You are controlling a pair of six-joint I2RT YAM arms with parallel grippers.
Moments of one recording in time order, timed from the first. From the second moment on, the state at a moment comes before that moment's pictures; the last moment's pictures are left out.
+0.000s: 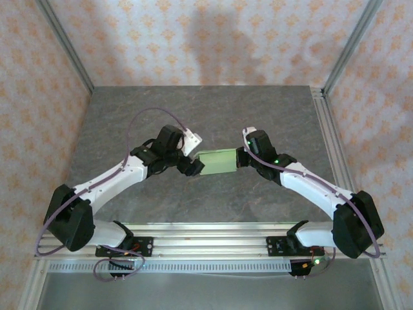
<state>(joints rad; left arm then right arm) -0.54 1.36 0.97 -0.43 0.15 0.10 0.57 1.28 0.82 -0.28 0.05 0.29</state>
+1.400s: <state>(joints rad) -0.57 1.57 1.23 -0.61 -0.01 -0.10 0.57 1.36 0.92 -0.35 0.08 0.33</state>
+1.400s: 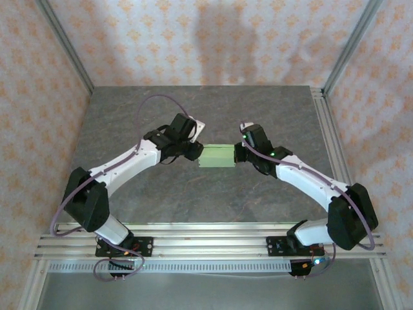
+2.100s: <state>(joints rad) -0.56 1.66 1.32 -0.68 -0.06 -0.10 0.57 1.37 0.93 -0.35 0.09 0.33</state>
